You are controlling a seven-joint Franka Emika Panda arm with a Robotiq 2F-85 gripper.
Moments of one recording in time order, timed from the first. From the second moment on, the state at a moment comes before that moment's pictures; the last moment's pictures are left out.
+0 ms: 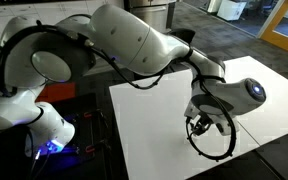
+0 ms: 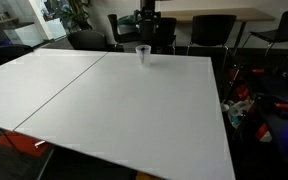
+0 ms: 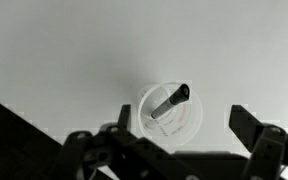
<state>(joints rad) -0.34 0.72 -0.10 -1.43 0.36 2.02 0.26</state>
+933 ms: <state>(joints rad) -0.34 0.79 -0.10 -1.39 0.38 2.02 0.34</state>
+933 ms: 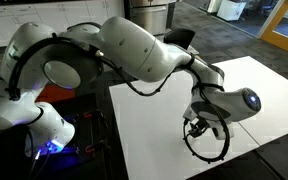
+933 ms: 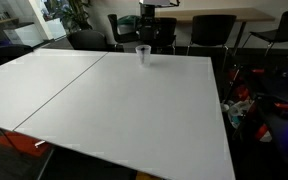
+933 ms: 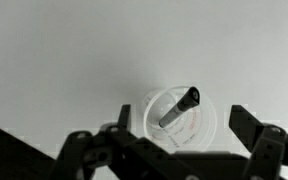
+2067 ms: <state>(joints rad) -0.31 0.82 -0.11 -1.39 0.38 2.10 0.41</state>
